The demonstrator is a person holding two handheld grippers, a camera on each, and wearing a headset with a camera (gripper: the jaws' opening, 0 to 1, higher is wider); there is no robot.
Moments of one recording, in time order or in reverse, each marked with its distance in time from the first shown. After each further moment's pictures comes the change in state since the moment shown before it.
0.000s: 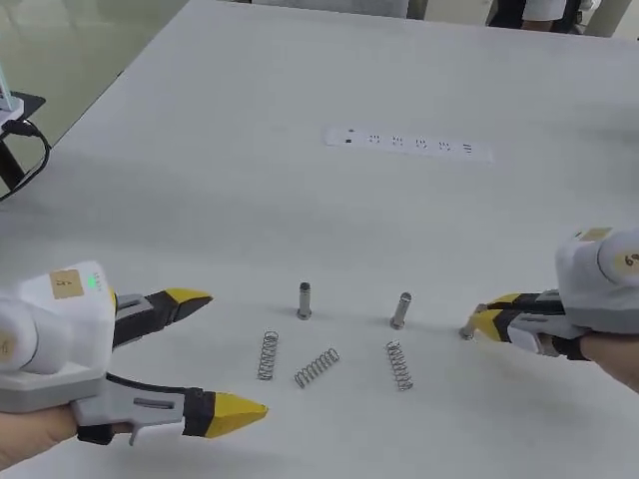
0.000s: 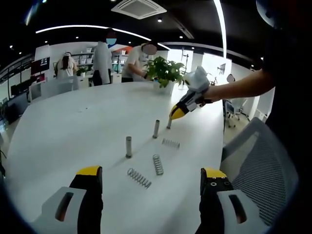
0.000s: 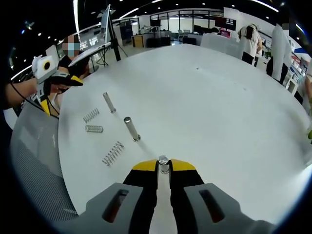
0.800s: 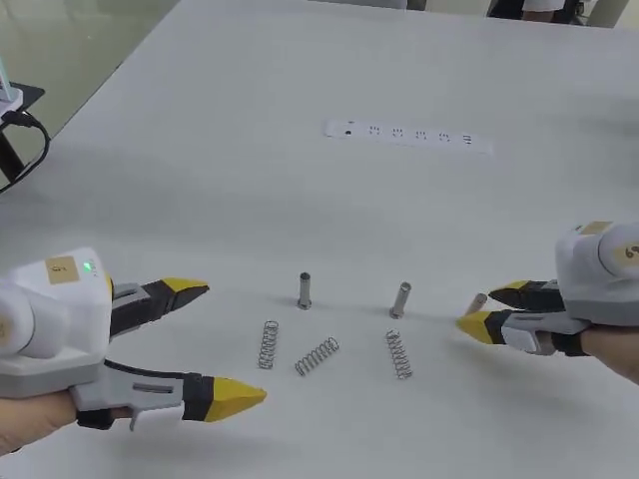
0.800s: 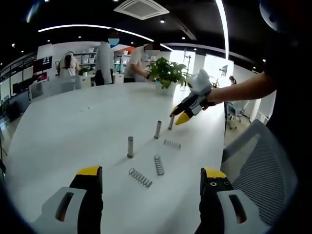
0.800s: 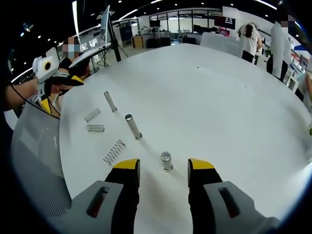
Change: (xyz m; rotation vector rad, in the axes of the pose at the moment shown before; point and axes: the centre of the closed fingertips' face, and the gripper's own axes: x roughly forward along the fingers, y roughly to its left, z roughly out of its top) left arm -0.003 0.003 0.001 -0.016 -0.005 0.015; right arm 0.002 0.002 -0.005 0.015 -0.001 0.010
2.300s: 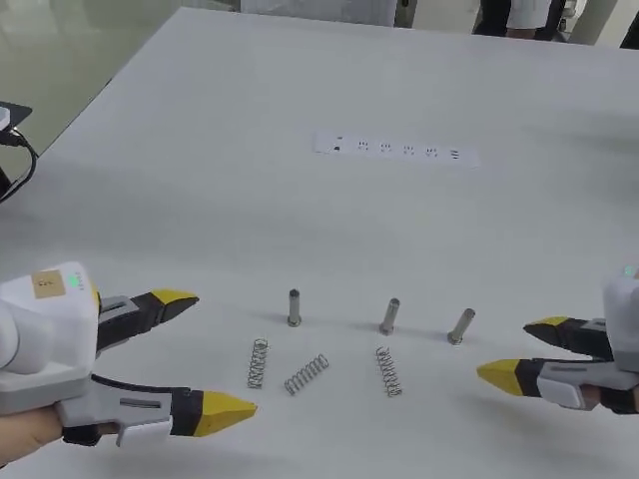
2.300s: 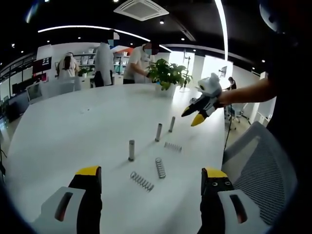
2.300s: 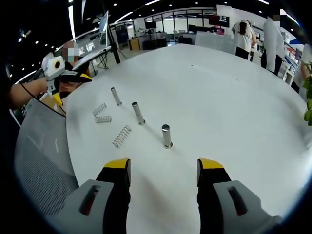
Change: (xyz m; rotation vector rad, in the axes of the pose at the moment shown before) left arm 0.002 0.000 0.009 0.001 -0.012 -0.008; right arm -0.043 0.004 -0.028 0.042 -0.009 -0.004
